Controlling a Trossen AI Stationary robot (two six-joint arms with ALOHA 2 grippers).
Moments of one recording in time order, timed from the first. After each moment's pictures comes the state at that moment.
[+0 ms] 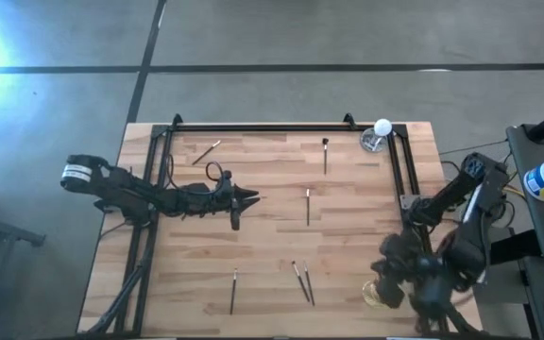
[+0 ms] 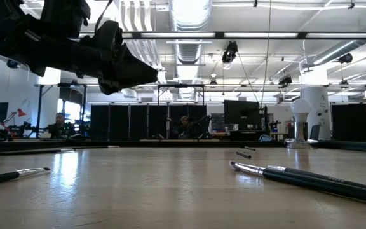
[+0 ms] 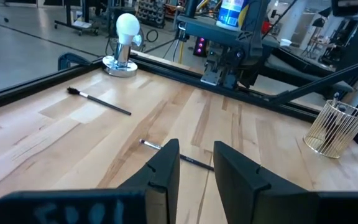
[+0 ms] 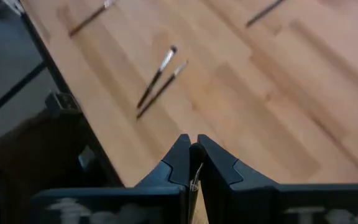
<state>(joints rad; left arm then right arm) -0.03 1.38 0.35 0.94 -0.25 -0.27 0.99 1.43 1.46 -1.35 0.52 1.66</state>
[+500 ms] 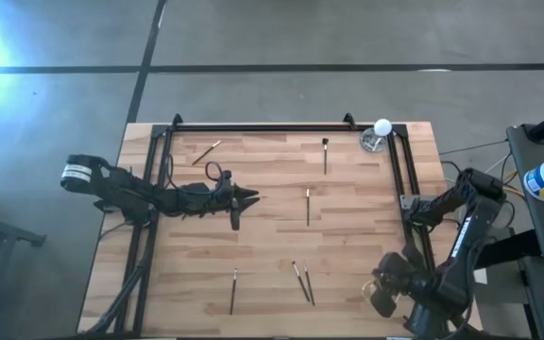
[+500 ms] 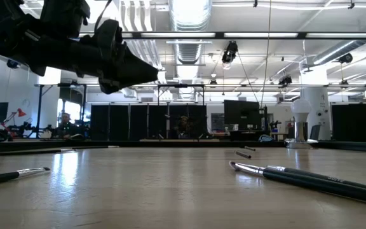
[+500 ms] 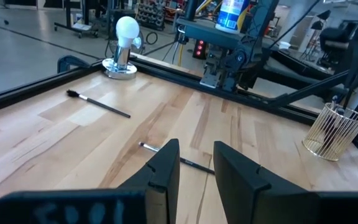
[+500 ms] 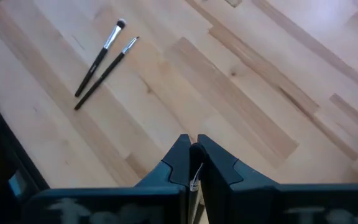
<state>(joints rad) -0.03 1.38 0.35 0.95 -0.25 -0.27 1.12 1.60 1.33 -1.37 0.56 1.91</state>
